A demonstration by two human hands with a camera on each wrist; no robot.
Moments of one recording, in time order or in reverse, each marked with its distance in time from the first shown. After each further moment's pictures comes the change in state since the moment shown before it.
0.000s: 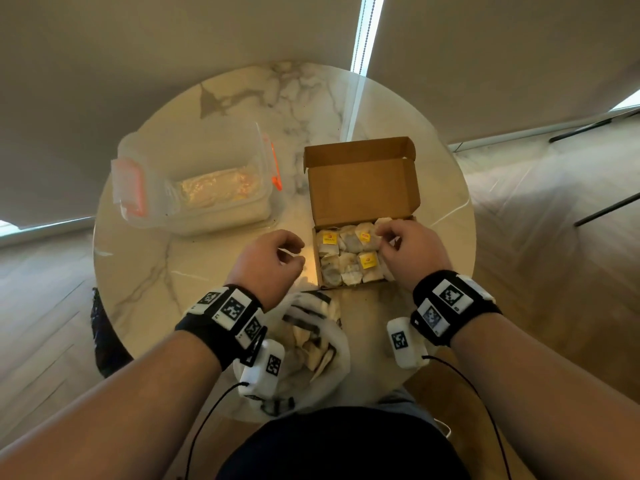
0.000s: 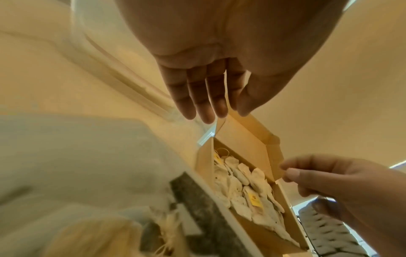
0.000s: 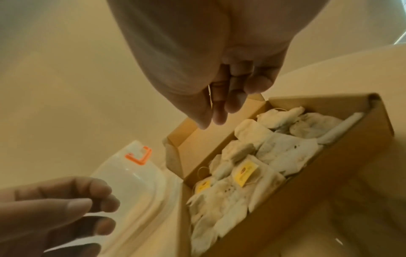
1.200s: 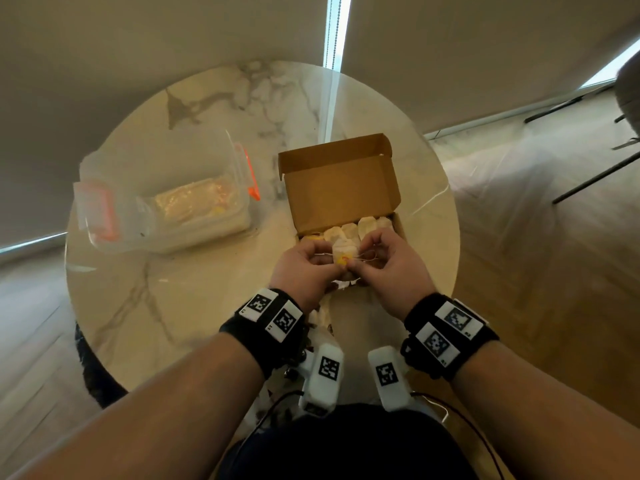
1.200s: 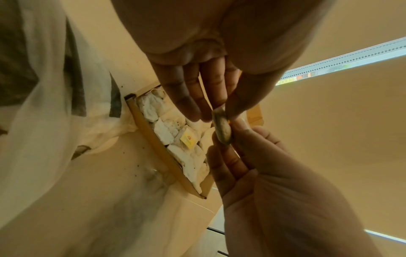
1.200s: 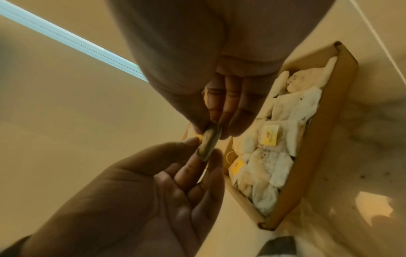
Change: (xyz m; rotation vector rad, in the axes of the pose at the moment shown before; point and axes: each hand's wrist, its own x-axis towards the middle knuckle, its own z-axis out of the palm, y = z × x) left_hand 0.010 0.051 0.057 -0.727 -0.230 -0.320; right_hand -0.032 -0.013 0.003 0.525 -0.036 0.139
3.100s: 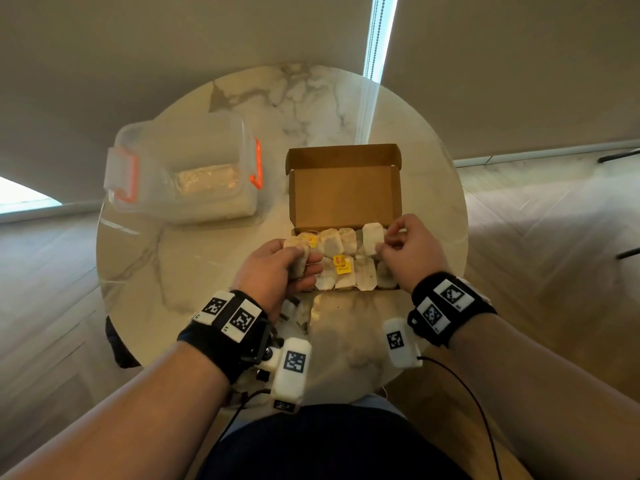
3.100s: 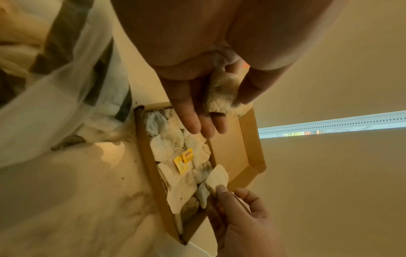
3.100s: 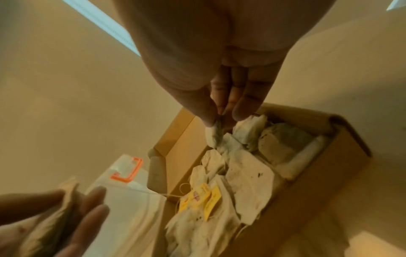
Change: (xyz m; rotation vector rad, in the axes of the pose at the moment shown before) left_hand -0.030 0.008 0.026 -0.307 0.326 -0.028; right_hand 0.067 0.033 -0.060 -0.261 -0.059 -0.012
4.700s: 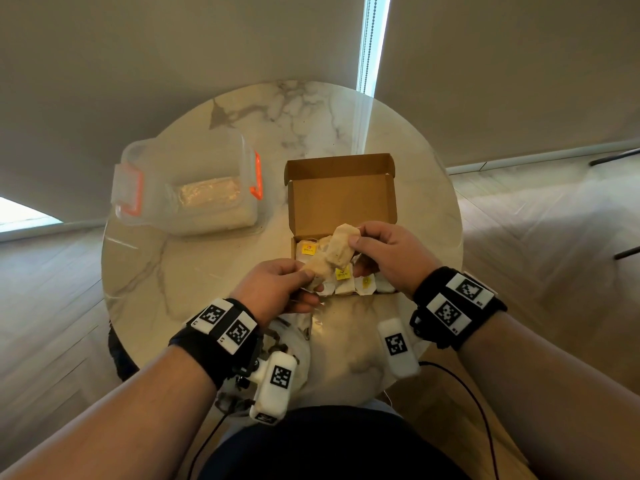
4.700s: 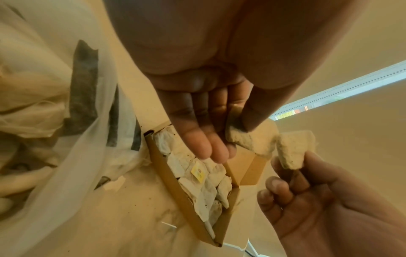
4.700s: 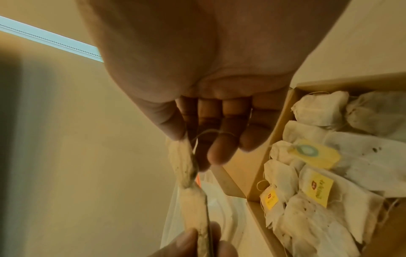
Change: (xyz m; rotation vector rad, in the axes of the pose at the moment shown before) left_hand -0.009 0.005 -0.016 0.320 -0.209 -0.056; right_hand -0.024 -0.054 -0.017 0.356 -0.434 -0.113
